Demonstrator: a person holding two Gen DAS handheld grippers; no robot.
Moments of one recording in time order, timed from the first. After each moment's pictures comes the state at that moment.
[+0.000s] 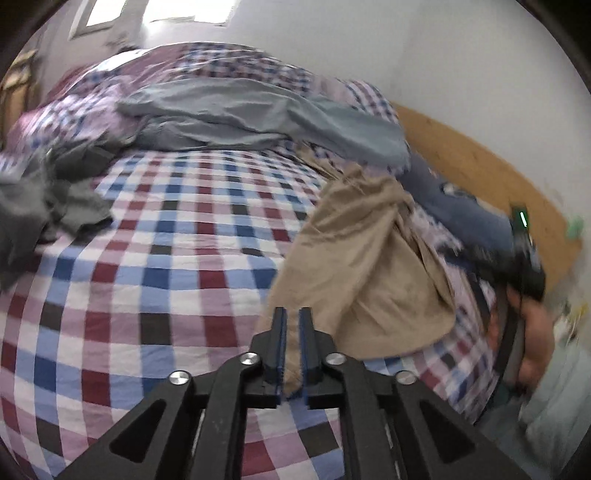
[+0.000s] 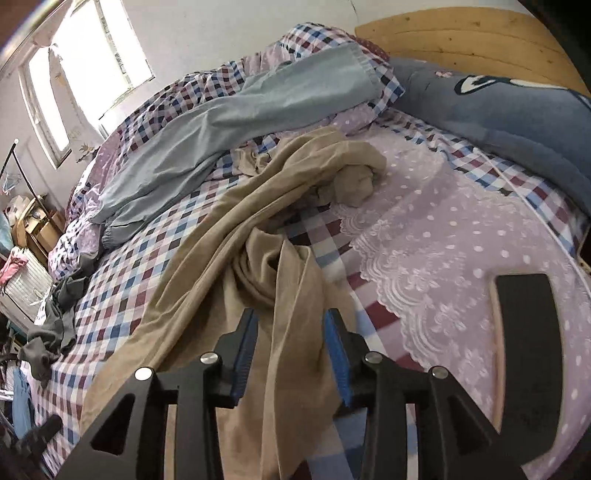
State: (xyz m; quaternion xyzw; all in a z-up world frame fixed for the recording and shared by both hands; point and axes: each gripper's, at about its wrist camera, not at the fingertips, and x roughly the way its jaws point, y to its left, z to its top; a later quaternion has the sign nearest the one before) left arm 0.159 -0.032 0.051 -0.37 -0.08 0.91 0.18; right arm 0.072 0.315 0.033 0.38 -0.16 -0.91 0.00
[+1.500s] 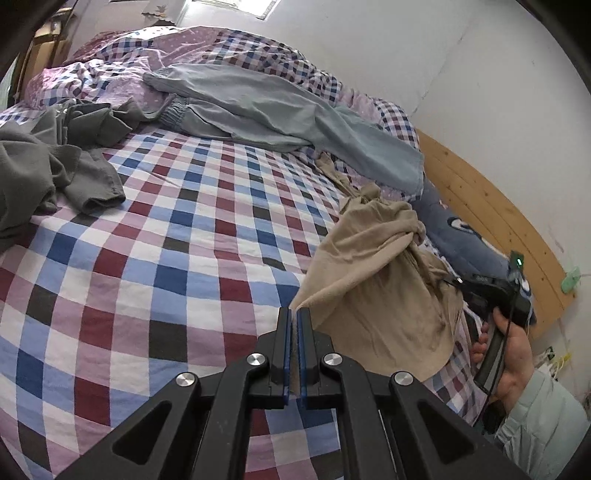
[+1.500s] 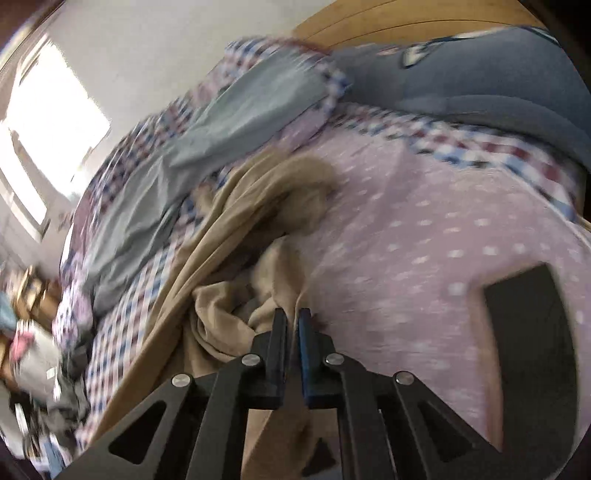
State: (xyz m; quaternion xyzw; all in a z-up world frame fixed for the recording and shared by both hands) left arm 0.130 -0.076 0.041 -0.36 -0.21 0.90 0.15; right arm 0.060 0.375 0.022 0.34 -0.28 -0.89 -0.06
